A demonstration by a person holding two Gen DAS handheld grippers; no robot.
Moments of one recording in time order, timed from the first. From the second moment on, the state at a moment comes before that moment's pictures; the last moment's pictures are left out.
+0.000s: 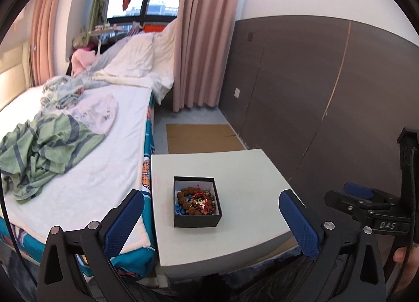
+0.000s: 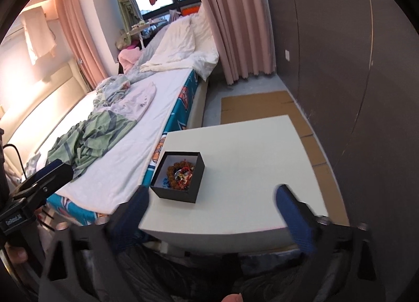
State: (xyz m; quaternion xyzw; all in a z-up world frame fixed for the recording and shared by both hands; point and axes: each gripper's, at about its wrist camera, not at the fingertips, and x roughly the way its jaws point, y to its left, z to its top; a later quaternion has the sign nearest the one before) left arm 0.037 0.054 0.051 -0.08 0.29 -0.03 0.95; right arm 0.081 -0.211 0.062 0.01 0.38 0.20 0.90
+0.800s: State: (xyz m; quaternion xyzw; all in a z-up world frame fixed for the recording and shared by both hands) left arm -0.083 0.017 0.066 -0.02 0.22 -0.02 0.98; right arm -0.037 -0.248 0.096 -0.01 0.30 0.22 0.93
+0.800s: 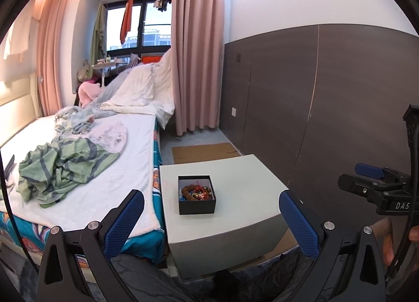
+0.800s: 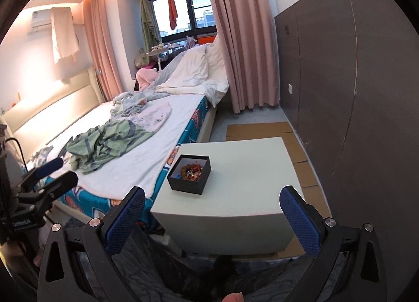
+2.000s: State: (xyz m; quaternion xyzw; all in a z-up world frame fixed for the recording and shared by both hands) left arm -0.071 0.015 0.048 -0.03 0.23 -0.01 0.97; right arm -0.034 -0.254 0.073 0.00 0.30 0.22 0.93
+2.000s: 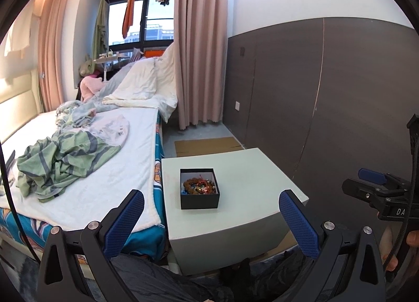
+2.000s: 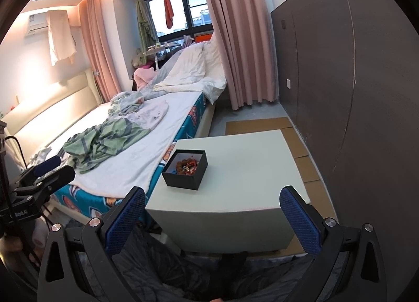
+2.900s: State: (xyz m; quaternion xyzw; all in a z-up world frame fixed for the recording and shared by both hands) left arm -0.080 0.017 0.048 -0.03 0.23 0.00 0.97; right arm -0.040 -0.252 0.067 0.01 0.30 0.22 0.93
